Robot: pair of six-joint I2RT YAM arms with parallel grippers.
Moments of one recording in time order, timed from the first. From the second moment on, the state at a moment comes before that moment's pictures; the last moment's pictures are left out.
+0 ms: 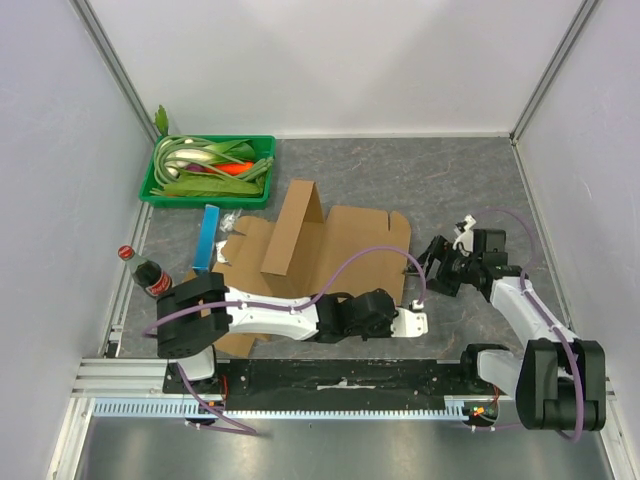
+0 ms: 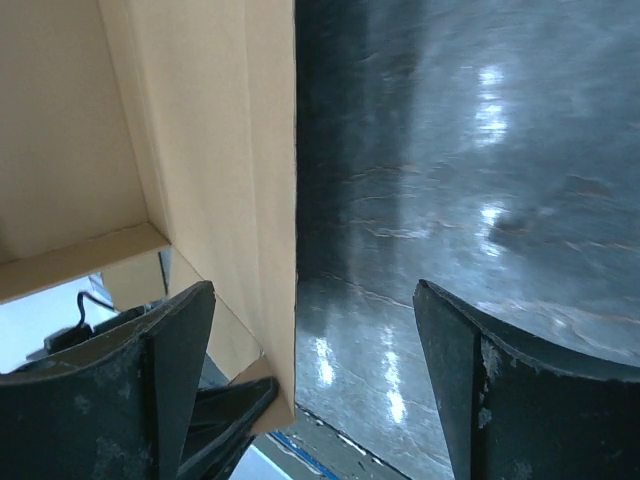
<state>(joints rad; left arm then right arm) -1.35 1.74 0.98 0.01 -0.10 0.35 -0.06 1.10 0.51 -0.37 -0.62 0.51</state>
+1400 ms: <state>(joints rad) -0.45 1.15 1.20 -0.51 0.02 -0.35 0.28 1.56 1.66 -1.04 0.02 -0.47</state>
